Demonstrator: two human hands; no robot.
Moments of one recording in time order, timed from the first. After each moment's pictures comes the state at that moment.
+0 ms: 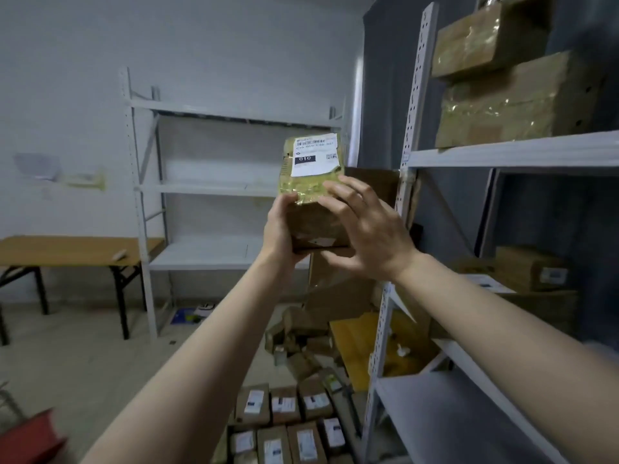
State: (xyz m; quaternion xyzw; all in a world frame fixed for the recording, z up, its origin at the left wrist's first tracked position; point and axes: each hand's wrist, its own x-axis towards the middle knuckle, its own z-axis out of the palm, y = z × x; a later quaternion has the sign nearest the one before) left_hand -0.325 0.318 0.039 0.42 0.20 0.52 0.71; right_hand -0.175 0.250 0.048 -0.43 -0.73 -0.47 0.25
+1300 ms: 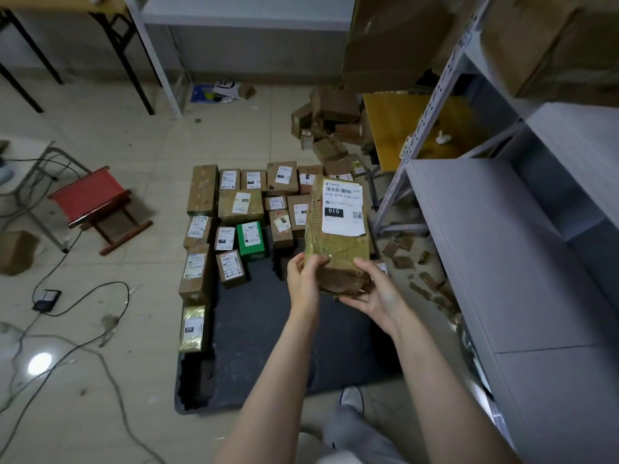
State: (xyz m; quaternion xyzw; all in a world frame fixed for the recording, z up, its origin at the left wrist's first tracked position) left_hand -0.374 0.153 -0.378 0.23 0.57 0.40 0.68; right_hand -0.248 0.109 -0.387 -0.61 -0.08 0.61 0.50
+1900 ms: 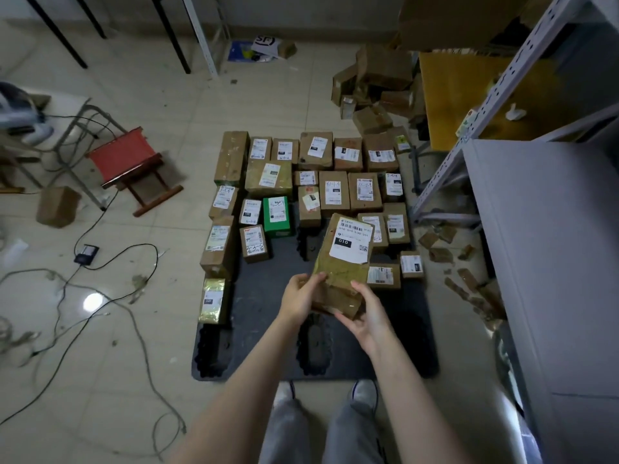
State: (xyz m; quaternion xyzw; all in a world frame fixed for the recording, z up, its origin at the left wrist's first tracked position) left_hand -0.408 0.189 -0.490 0.32 0.68 0.22 0.62; right_hand -0.277 0.140 -0.507 -0.60 0.10 0.64 0.47
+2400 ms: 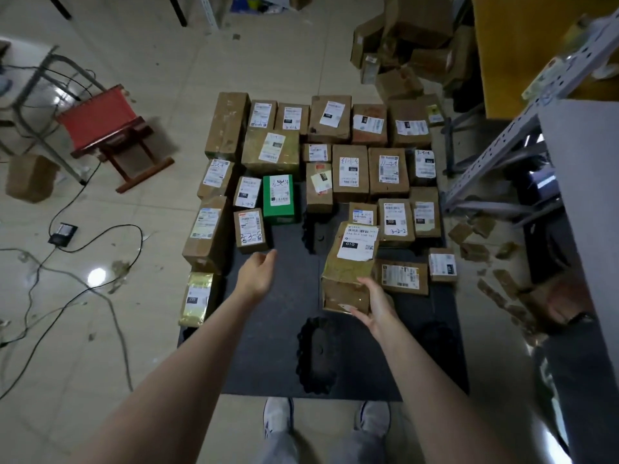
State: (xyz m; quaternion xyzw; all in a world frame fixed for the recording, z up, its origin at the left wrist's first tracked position) left_hand -0.467 0.309 -0.649 0.42 0.76 0.13 0.48; right_hand -0.250 0.235 -0.703 -0.68 0.09 0.61 0.39
